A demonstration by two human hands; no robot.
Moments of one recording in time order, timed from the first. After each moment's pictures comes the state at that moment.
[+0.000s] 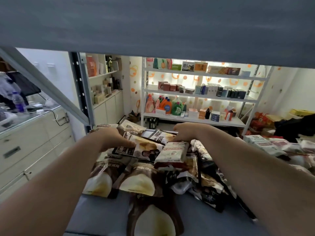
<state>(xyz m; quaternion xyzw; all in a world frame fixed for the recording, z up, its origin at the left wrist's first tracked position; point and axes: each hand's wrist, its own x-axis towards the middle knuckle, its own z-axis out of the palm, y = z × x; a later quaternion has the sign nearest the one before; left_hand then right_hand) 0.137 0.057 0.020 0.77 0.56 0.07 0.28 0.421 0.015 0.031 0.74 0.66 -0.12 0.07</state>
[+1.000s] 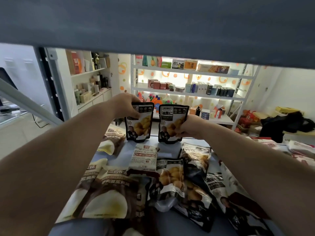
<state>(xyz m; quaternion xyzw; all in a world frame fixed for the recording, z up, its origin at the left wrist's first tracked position) 0.248 0.134 0.078 0.89 0.37 0.20 0.18 0.495 0.013 0.032 0.67 0.49 -0.40 -0.39</state>
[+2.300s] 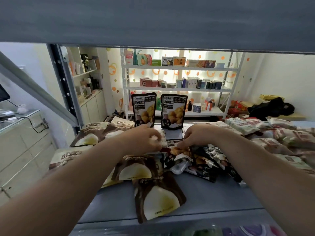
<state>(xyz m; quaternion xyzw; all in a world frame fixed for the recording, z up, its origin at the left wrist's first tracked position) 0.201 0.010 0.010 0.94 0.31 0.04 0.13 0.413 -0.102 0.036 0.81 0.57 -0.14 0.01</state>
